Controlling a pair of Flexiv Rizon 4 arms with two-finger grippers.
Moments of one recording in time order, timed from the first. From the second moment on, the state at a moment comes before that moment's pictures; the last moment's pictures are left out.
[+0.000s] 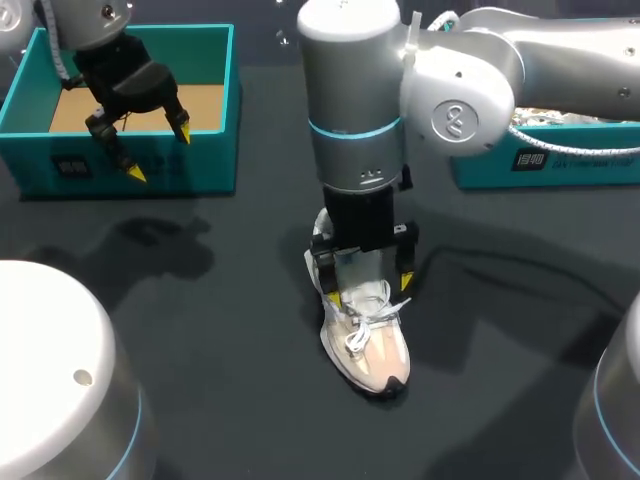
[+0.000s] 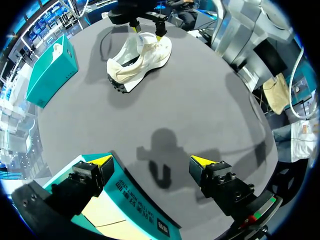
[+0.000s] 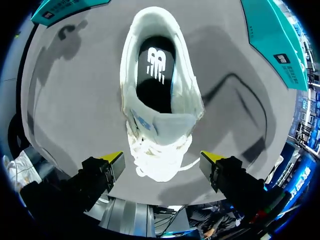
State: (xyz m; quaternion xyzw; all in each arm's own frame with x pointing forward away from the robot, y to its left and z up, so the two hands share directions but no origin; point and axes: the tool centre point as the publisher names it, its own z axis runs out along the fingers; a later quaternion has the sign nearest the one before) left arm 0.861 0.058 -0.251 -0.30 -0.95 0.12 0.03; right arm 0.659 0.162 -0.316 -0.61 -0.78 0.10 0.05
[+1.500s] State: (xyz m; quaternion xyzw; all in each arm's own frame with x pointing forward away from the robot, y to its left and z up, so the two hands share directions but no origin) left arm 0.861 0.058 -0.251 -0.30 -0.95 0.12 0.03; right arm 0.718 0.180 -0.339 -0.54 -0.84 0.03 0.03
